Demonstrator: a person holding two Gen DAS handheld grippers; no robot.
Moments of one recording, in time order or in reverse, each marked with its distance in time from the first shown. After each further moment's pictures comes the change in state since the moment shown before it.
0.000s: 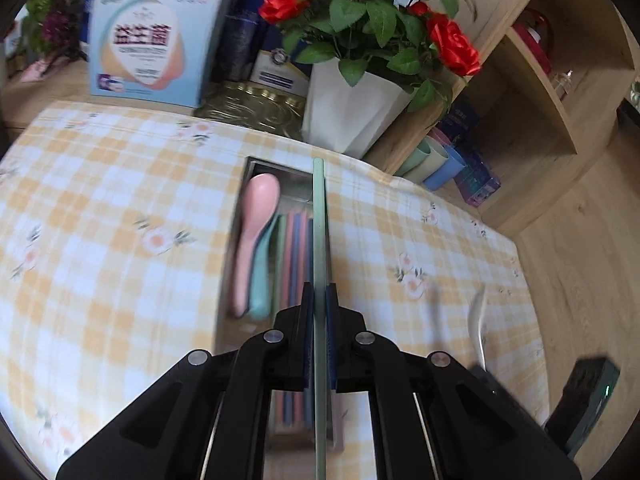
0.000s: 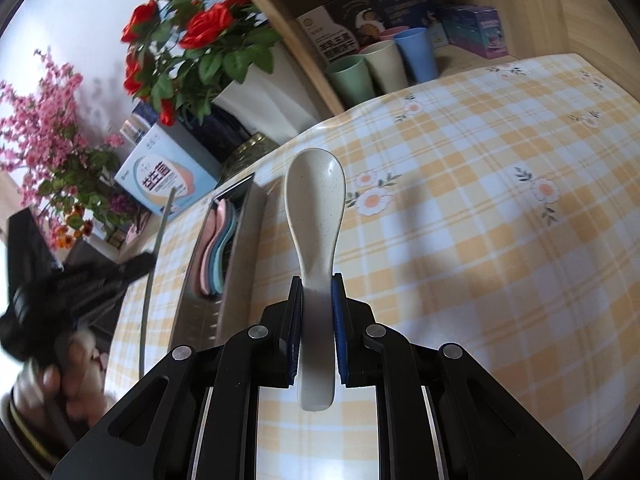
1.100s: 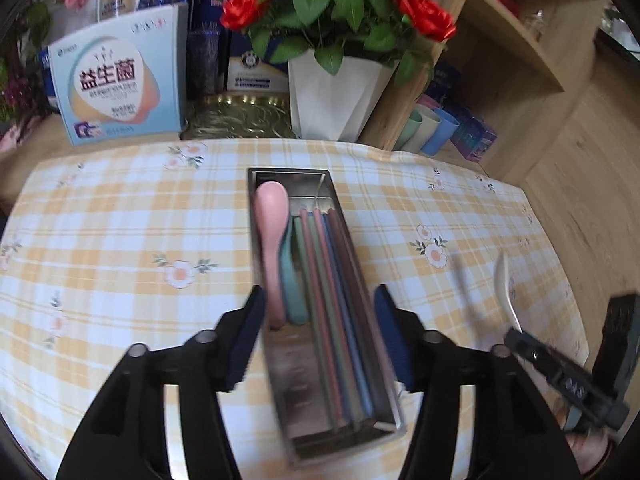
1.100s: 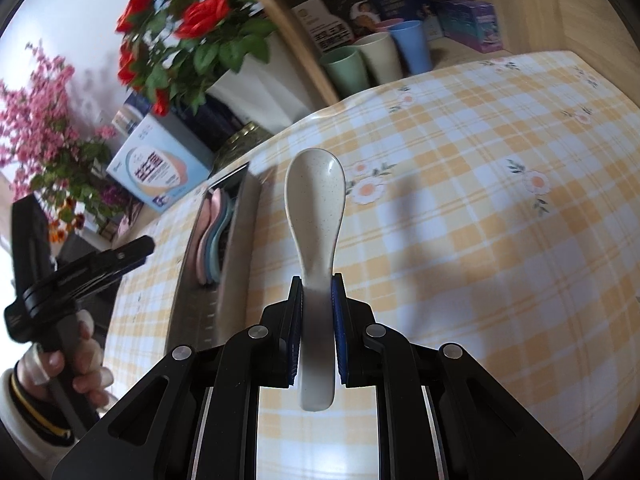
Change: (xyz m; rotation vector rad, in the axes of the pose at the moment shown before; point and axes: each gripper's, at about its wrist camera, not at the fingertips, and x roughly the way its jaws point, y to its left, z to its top) left arm -0.016 0.009 0.002 0.244 0.036 0.042; right arm 0.003 0.015 -0.001 -0.018 0.058 -0.033
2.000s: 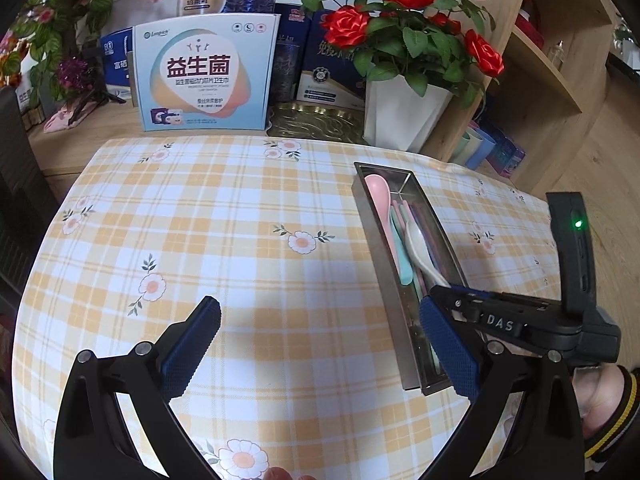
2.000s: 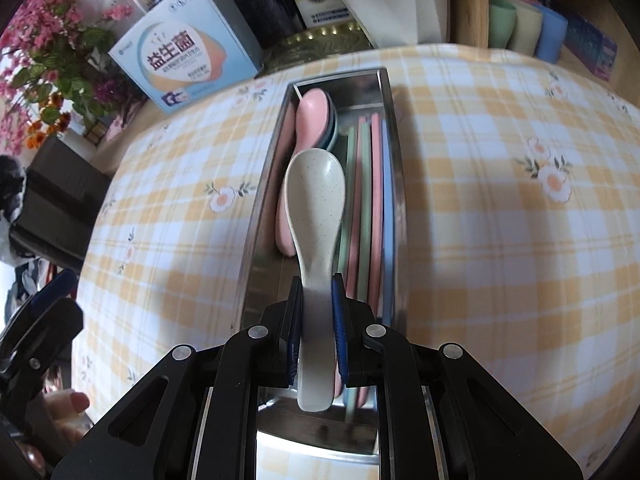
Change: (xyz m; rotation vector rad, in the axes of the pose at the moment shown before) left arm -0.053 0.091 -0.046 -0.060 -0.071 0.086; right arm 0.124 0.143 -0.011 -0.198 0.271 -0.087
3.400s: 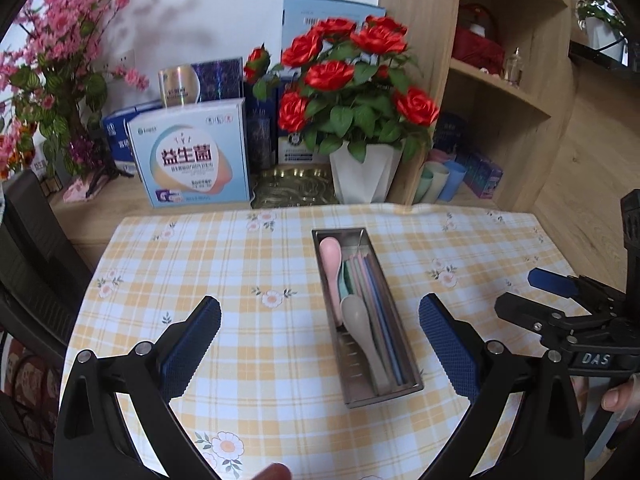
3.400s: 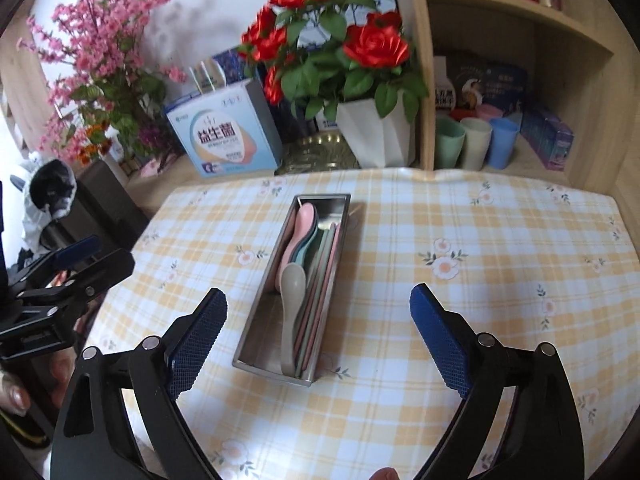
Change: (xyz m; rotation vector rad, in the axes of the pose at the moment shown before) left arm -0.092 -0.095 0.033 0.119 -0.153 0.087; right arm -0.182 -0.025 -0.014 -0.145 -0.295 0.005
